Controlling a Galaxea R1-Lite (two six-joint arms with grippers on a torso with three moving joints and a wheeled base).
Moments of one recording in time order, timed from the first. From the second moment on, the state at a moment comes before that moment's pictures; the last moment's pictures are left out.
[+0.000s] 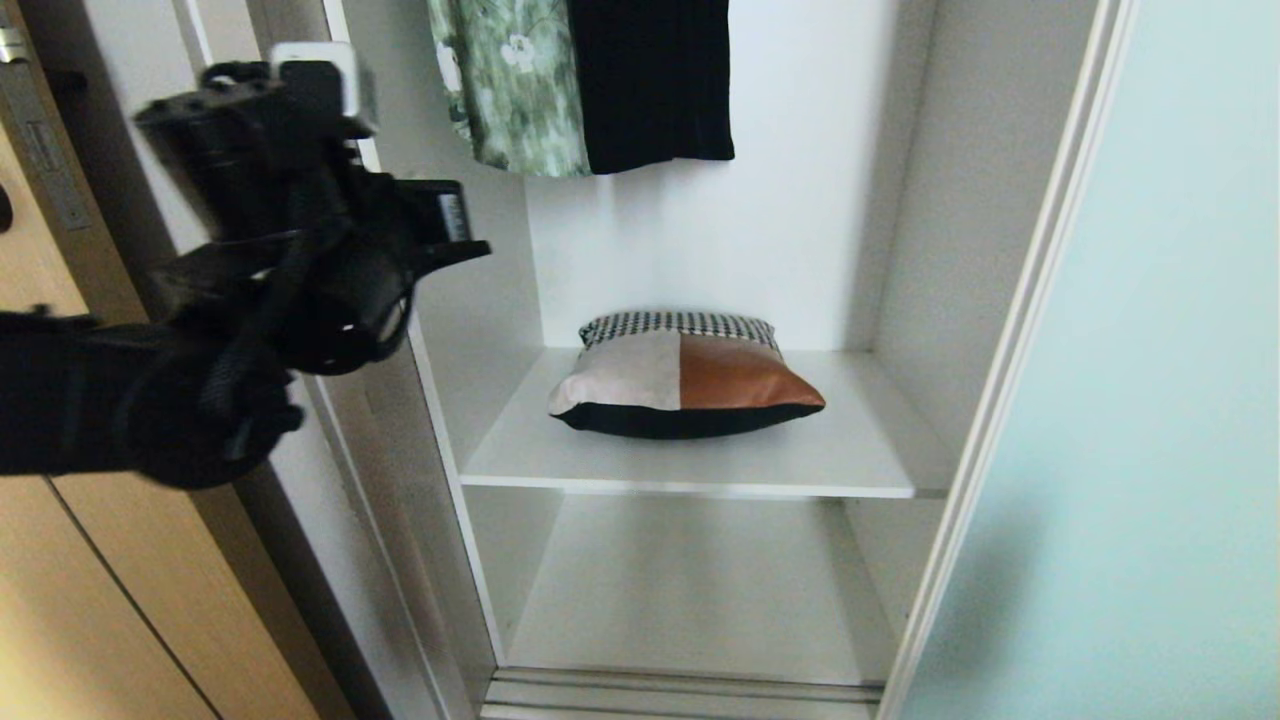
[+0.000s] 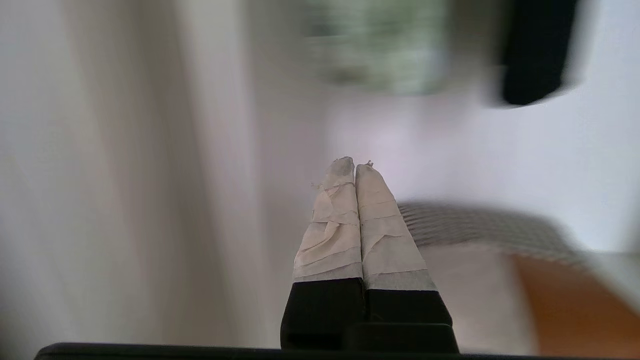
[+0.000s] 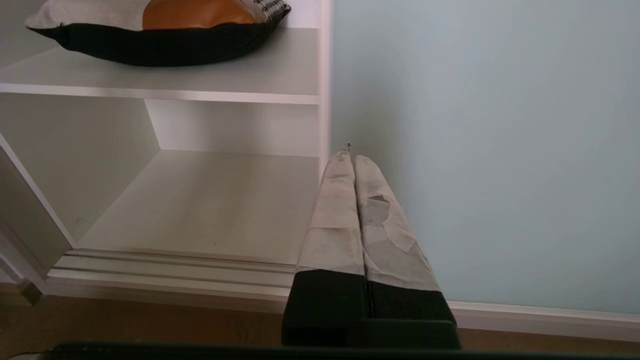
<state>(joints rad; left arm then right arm) -0.37 1.69 -1.11 -0.86 0.50 0.13 0.00 0.00 0.00 0.00 0.00 0.03</state>
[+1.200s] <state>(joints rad) -0.06 0.28 -0.01 -0.29 0.29 -0.05 0.00 0.00 0.00 0.00 0.00 0.03</state>
